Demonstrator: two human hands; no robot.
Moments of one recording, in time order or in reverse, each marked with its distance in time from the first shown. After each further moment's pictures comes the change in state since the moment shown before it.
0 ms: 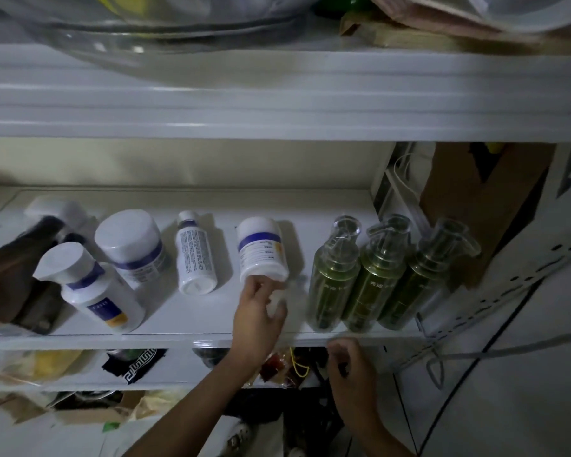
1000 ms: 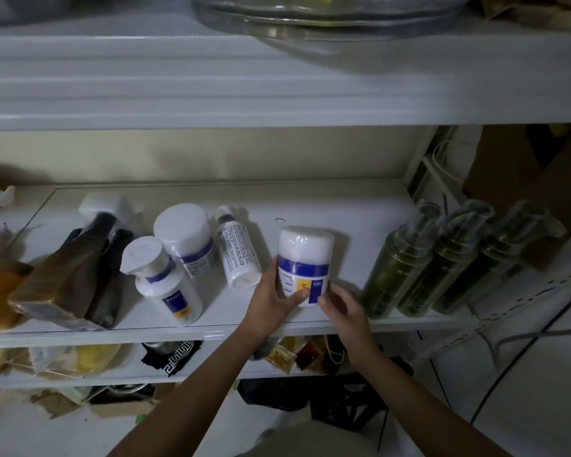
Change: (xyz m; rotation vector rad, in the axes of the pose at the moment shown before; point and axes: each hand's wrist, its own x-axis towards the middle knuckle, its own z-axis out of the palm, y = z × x) left_hand 0.021 -0.070 -0.064 -0.432 -0.340 -0.209; right_hand 0.024 -0.082 0.084 0.385 -0.185 0.211
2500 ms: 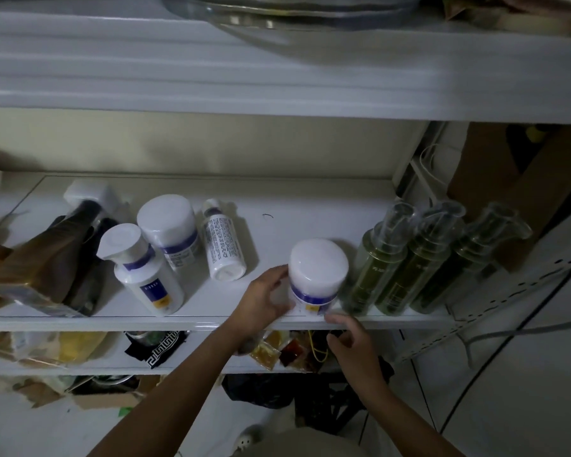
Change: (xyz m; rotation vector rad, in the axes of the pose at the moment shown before) left_hand -0.005 0.002 0.016 0.207 -0.075 0.105; right_hand -0.037 0.030 -0.052 -0.292 -0.004 -0.083
